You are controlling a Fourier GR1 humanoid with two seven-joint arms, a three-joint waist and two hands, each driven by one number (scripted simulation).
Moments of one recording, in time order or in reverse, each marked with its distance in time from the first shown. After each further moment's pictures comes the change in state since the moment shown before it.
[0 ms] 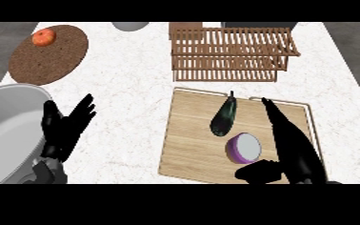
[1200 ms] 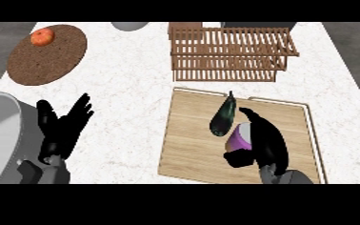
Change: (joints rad) left arm -0.027 -0.037 0.051 0.022 -0.032 0.066 0.022; right arm 0.040 0.252 -0.061 0.297 0.216 0.058 -0.162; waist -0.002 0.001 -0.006
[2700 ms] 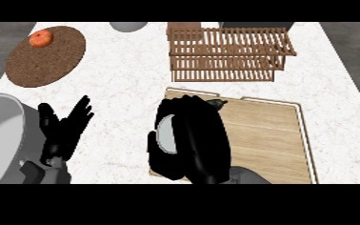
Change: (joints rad) left arm 0.010 0.012 -0.017 0.032 0.010 0.029 -0.035; right arm -0.377 0.280 0.159 -0.151 0.201 0.134 -0.014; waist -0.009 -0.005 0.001
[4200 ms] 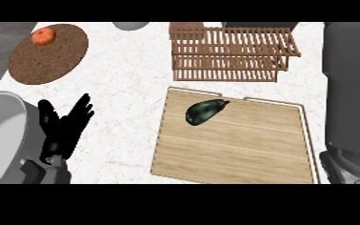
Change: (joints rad) left arm -0.003 0.007 -0.023 -0.031 0.018 0.018 0.042; right arm -0.691 -0.196 -0.780 0.299 -0.159 0.323 -0.068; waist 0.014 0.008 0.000
